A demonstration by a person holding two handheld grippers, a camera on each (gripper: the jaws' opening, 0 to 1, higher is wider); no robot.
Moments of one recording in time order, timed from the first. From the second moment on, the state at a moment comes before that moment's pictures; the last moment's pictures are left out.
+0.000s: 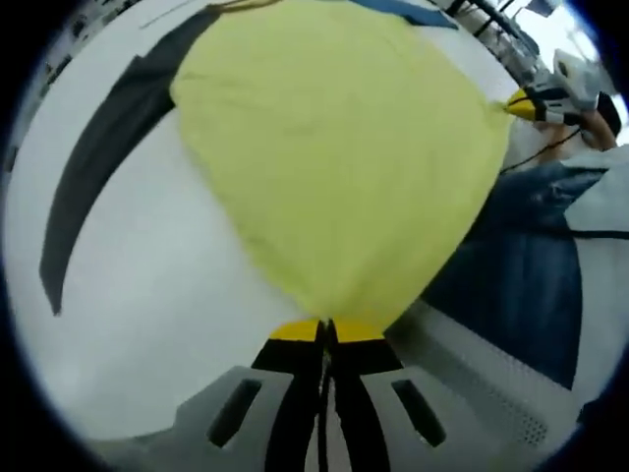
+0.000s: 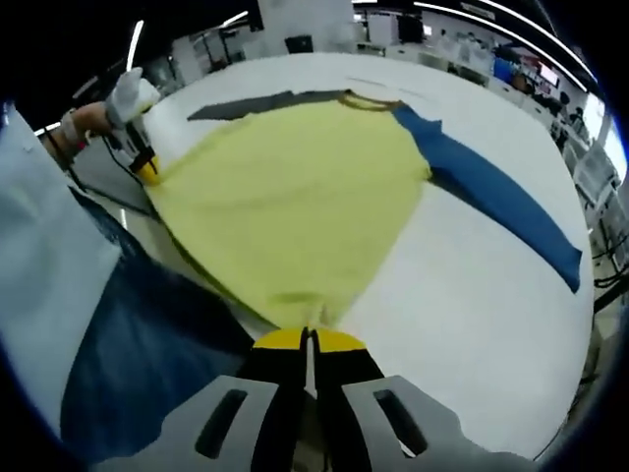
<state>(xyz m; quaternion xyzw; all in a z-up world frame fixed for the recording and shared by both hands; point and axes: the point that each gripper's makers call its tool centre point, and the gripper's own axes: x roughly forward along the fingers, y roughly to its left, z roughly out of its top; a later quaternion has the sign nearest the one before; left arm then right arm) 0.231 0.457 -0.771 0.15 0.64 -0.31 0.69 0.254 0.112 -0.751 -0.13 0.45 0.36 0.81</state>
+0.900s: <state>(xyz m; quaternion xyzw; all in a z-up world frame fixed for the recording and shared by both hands) 0.229 0.466 -0.775 0.19 0.64 -0.34 0.66 0.257 0.107 -0.763 -0.14 0.46 0.36 0.80</state>
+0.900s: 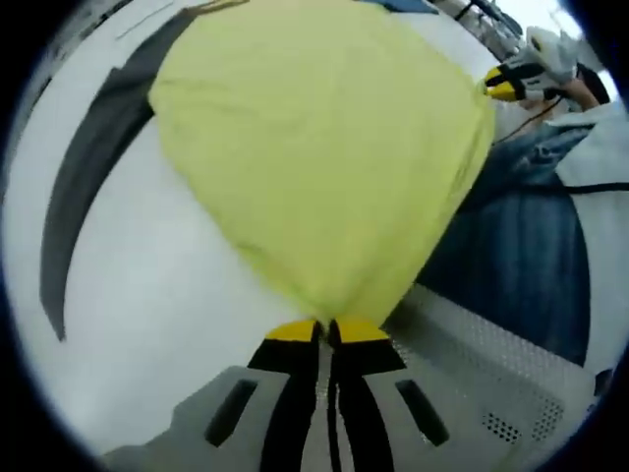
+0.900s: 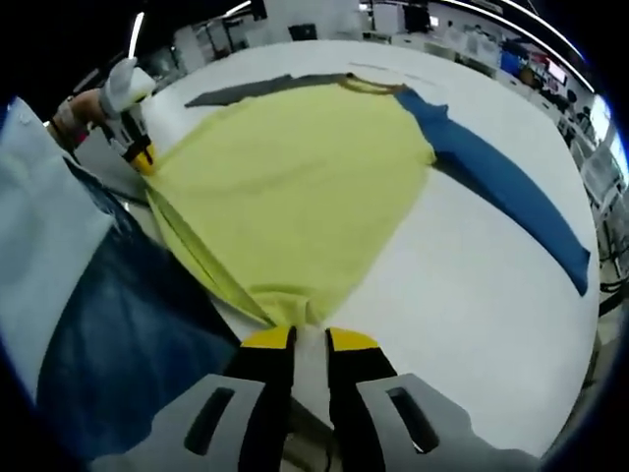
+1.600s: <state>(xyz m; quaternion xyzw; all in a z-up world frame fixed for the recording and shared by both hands) 0.278 0.476 -0.705 0.24 0.54 -0.30 0.75 0.320 0.095 -0.705 -0.16 0.37 0.30 0.86</state>
